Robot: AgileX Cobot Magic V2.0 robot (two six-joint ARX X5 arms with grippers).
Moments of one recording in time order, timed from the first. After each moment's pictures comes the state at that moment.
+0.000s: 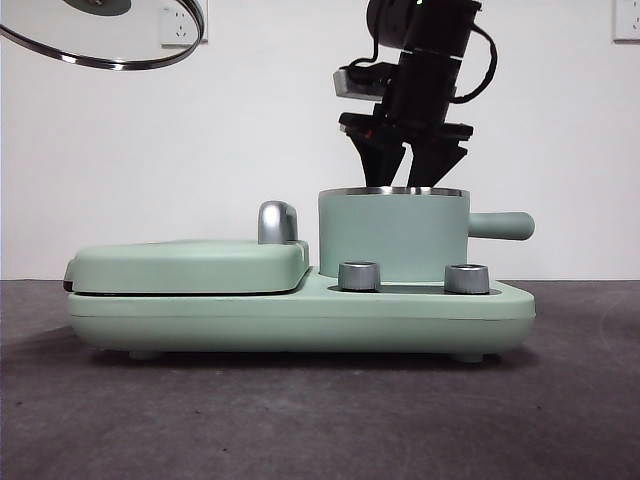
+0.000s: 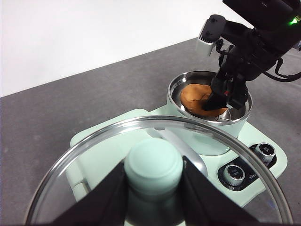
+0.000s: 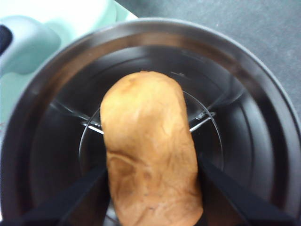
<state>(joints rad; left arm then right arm) -0.26 0.92 1.00 -0.42 0.32 0.12 0.46 2.02 1.91 -0.94 -0.02 -0.11</state>
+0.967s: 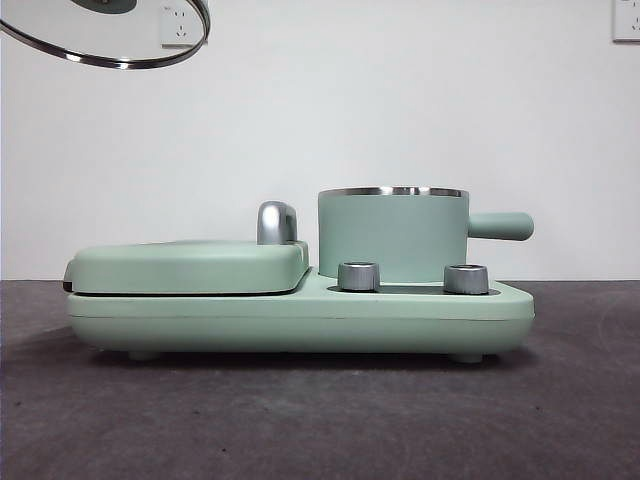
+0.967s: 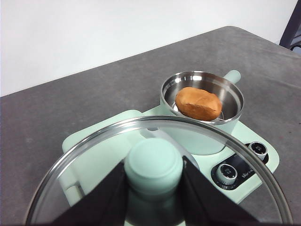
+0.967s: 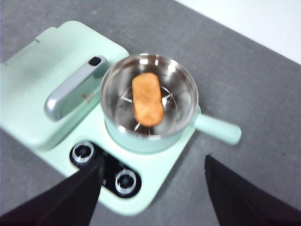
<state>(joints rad) -0.27 0.92 1.00 -0.42 0.34 0.11 0.46 1.14 1.43 -0.91 -0.03 -0.11</state>
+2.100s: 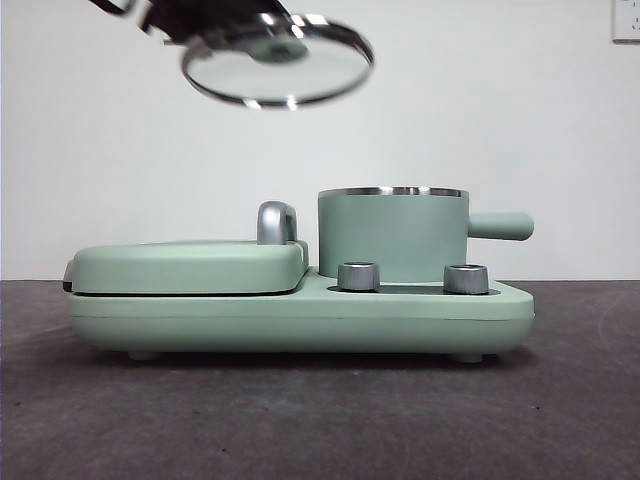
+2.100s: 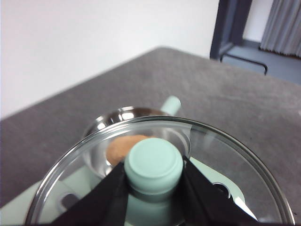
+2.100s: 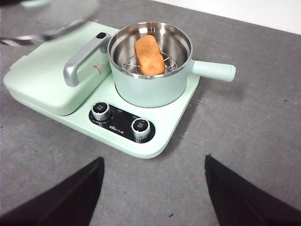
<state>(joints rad) -0.50 1.35 1.07 0.03 0.40 0.11 0.46 0.58 1.00 -0.93 -0.02 0.05</state>
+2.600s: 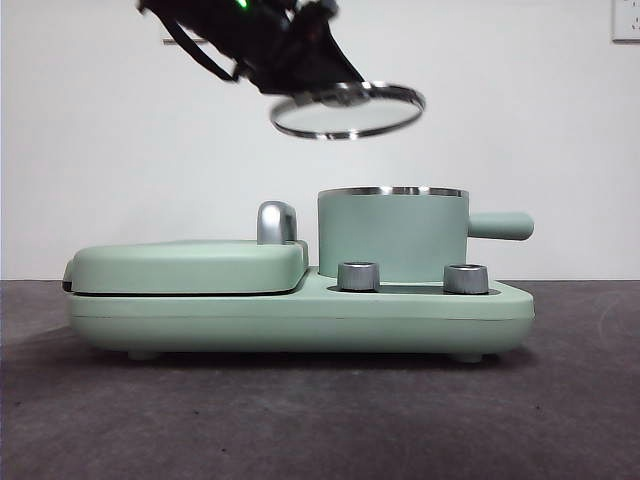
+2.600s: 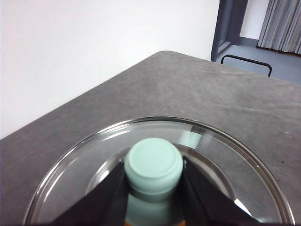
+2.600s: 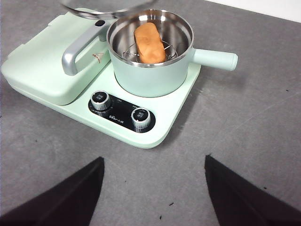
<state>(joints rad) -0.52 1.74 1.38 0.12 0.41 0.14 0.46 0.58 1.00 -0.97 -0.02 0.05</state>
